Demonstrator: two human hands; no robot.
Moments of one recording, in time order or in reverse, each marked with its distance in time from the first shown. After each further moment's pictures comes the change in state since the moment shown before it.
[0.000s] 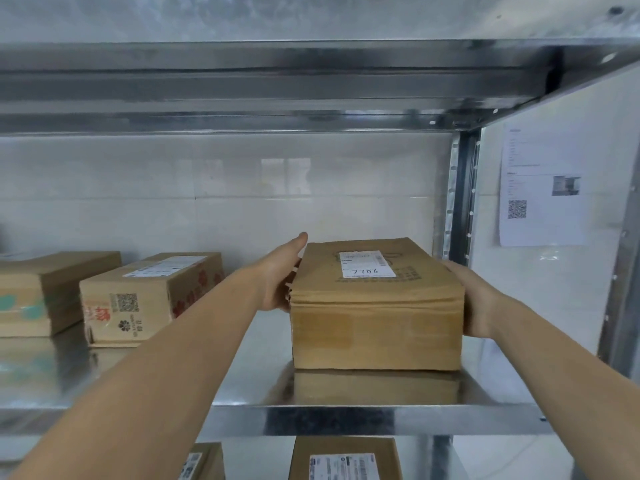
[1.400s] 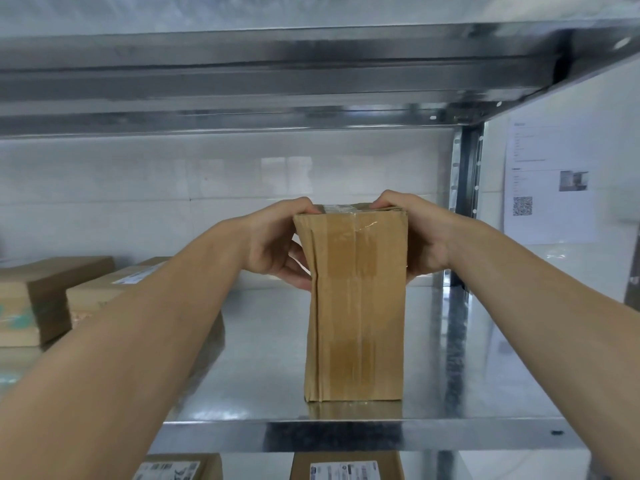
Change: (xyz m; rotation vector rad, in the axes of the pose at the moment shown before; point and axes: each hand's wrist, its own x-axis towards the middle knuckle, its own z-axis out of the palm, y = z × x) left_hand -0.031 0.063 0.000 0.158 -0.123 0.068; right_hand 0.003 -0.082 0.068 -0.335 -0.258 -0.024
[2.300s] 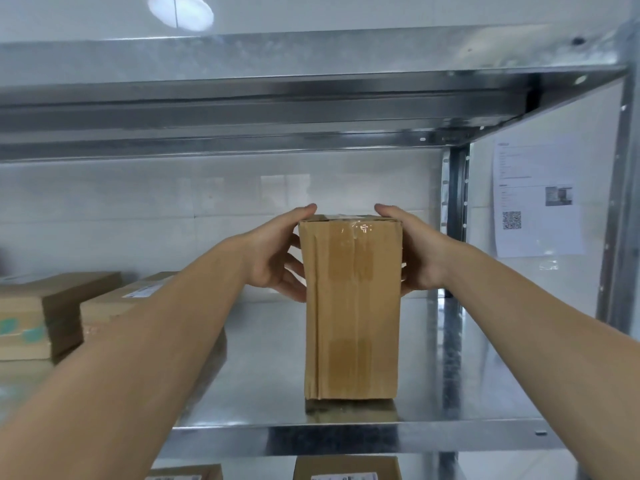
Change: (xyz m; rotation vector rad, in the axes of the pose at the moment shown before) left_hand -0.010 -0.001 0.000 -0.047 0.042 0.030; right_hand -0.011 0.010 0.000 0.089 0.150 -0.045
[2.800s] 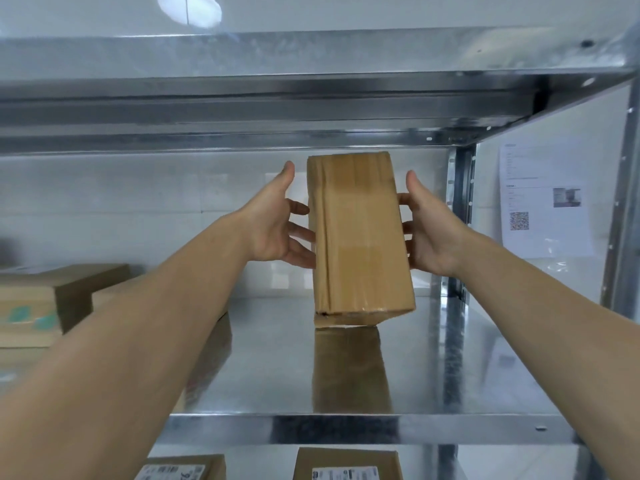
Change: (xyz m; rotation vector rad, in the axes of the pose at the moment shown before) left_hand -0.023 0.023 -0.002 -0.211 0.041 0.069; right_hand -0.013 -0.012 -0.001 0.099 0.011 -0.220
